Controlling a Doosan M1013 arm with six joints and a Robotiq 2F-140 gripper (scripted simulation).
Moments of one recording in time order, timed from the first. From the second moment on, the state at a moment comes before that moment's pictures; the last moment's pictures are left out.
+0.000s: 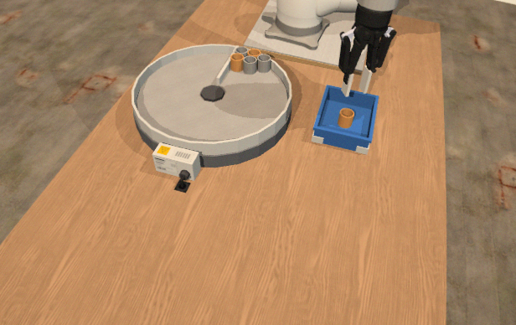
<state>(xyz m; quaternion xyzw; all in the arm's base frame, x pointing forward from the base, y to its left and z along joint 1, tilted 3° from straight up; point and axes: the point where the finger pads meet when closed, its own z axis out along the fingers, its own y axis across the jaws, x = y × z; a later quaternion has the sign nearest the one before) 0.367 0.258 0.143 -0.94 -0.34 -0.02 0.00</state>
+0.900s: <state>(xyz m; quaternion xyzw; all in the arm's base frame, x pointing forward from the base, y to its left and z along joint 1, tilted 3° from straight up) 0.348 0.197 0.140 -0.90 -0.44 -0.02 -0.01</state>
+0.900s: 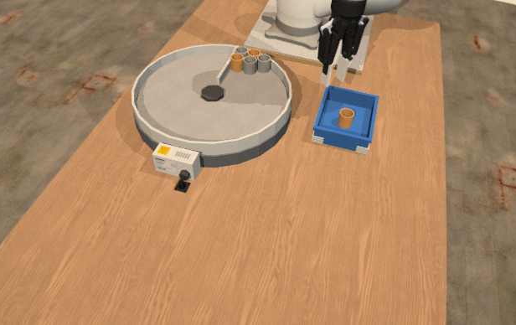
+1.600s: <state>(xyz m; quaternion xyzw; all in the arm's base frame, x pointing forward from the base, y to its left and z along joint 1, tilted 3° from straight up) 0.304 0.058 0.135 -0.76 -0.65 -0.02 -0.02</state>
